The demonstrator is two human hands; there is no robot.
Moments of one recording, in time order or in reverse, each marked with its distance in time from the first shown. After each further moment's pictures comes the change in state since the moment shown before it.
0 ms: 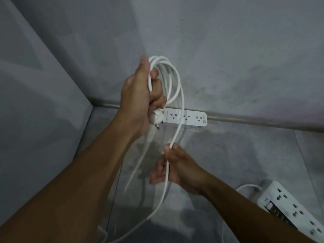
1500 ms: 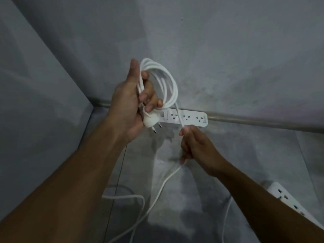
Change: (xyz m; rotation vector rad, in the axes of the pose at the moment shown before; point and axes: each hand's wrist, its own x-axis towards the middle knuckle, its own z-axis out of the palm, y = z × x) left_hand -0.003 0.002 -0.019 -0.235 -0.073 -0.074; right_hand -0.002 -0.038 -0.036 -0.524 0.232 -0.387
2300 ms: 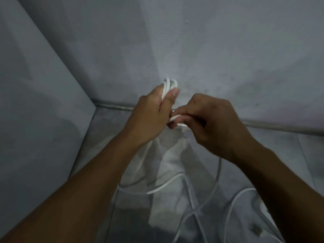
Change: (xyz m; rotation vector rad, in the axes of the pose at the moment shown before) left_hand -0.005 -0.021 -0.001 1.267 0.071 0.285; right_hand 0.001 -0.102 -0.016 -0.919 0.094 -0.781
